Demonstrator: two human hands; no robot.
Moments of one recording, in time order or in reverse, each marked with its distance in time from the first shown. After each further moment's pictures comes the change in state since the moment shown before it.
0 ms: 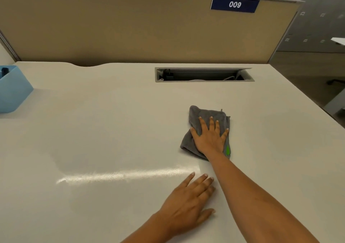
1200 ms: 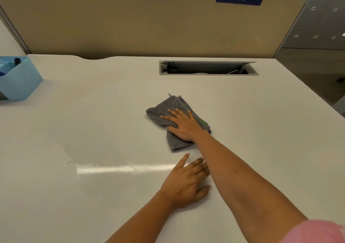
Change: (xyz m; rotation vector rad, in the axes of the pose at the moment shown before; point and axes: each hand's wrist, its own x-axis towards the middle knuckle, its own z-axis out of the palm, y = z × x) left_hand 0.010 -0.004 0.016 -0.025 0.169 -0.046; right_hand 0.004 -0.049 0.000 -0.002 -0.238 -0.661
